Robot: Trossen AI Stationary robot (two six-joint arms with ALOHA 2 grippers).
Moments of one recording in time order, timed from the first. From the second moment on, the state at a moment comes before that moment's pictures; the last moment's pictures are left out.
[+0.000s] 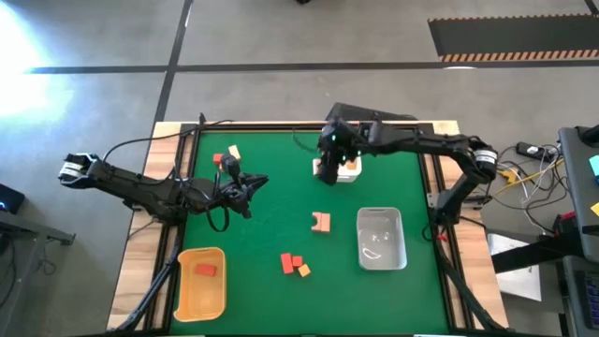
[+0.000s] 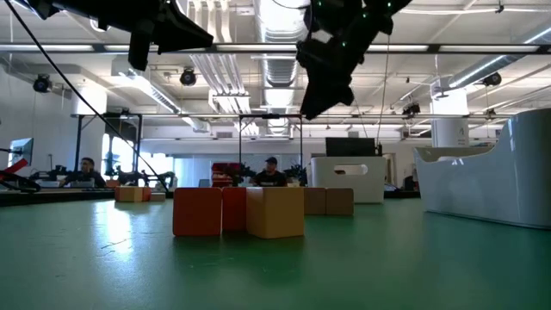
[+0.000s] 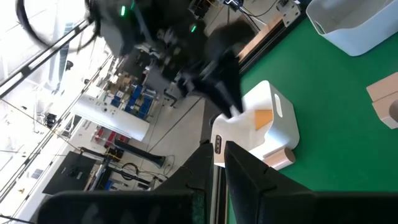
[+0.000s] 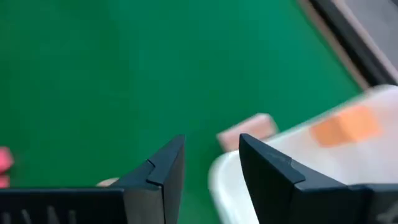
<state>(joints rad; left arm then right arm) -0.18 0.95 0.57 0.25 -0.64 0.87 -0.33 1.67 1.38 -0.64 -0.09 0.10</state>
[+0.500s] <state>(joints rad) -0.18 0.95 0.57 0.25 -0.64 0.87 -0.03 1.67 1.38 -0.63 0.11 0.07</state>
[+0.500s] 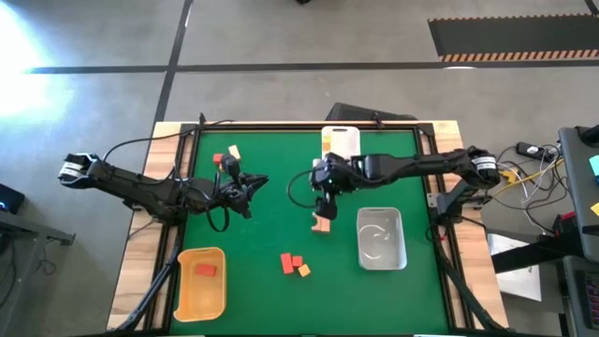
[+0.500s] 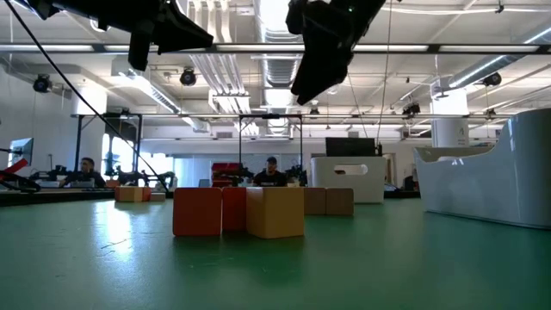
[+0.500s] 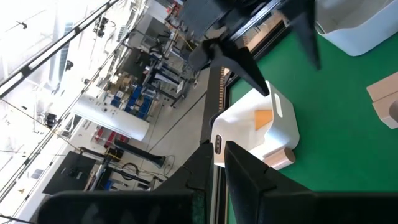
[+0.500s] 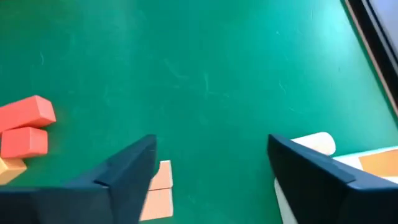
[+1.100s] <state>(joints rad) -0.18 0.95 0.57 0.25 -0.64 0.87 0.06 1.86 1.46 -0.79 0.09 0.11</state>
